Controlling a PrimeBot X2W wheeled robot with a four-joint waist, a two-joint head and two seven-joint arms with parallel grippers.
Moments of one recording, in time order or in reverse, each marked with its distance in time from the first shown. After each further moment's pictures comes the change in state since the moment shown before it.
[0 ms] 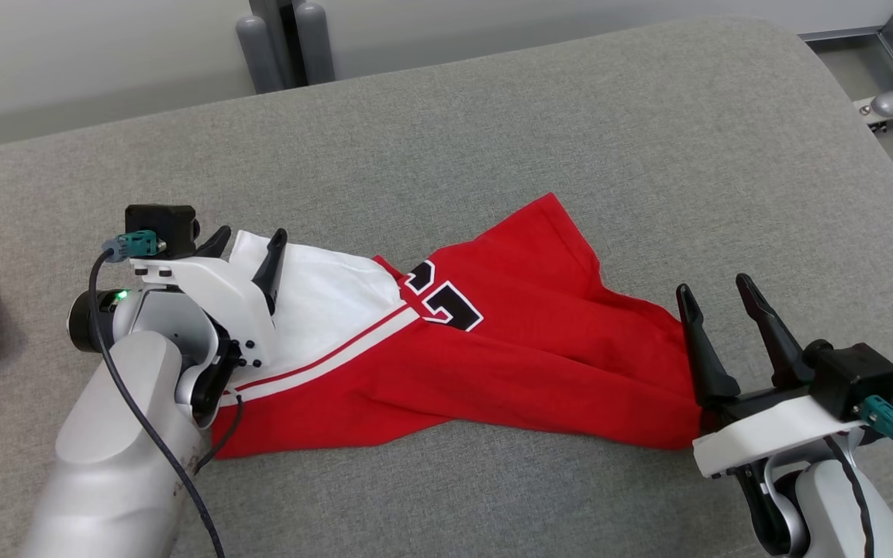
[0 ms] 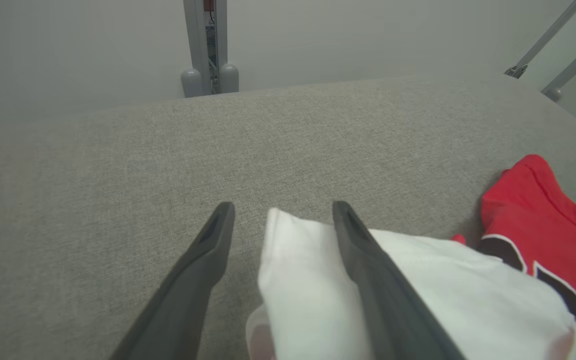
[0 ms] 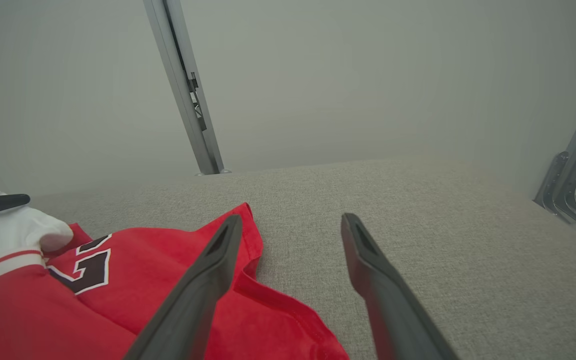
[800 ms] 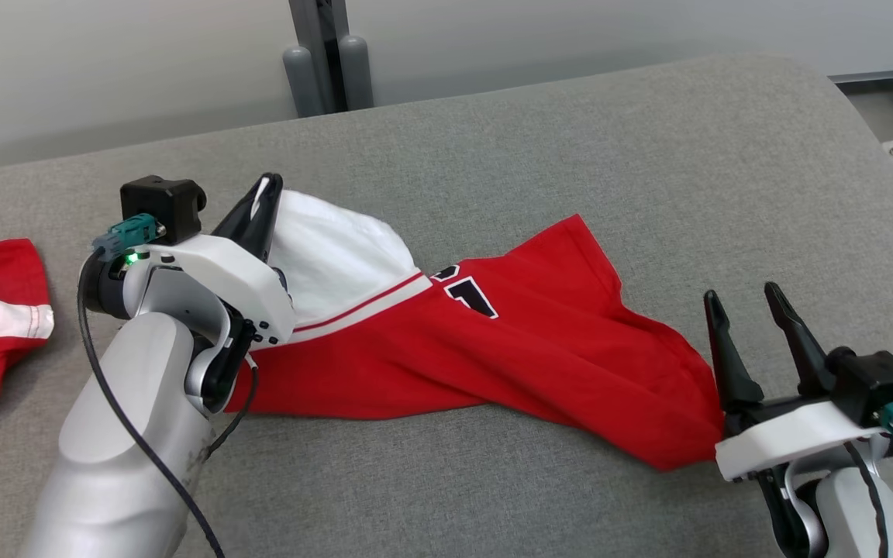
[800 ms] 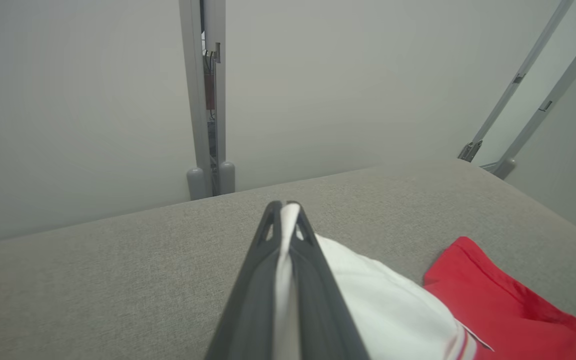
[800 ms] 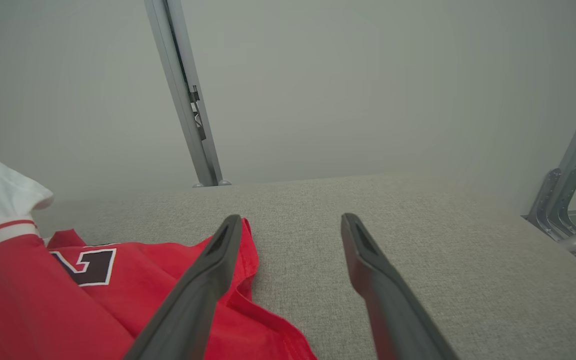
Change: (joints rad) left arm 0.009 0.001 -0.016 -0.139 -0.016 -0.007 -0.088; right arm 0.003 -0.001 -0.051 0.027 -0.030 0.000 -0.004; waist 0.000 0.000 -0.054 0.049
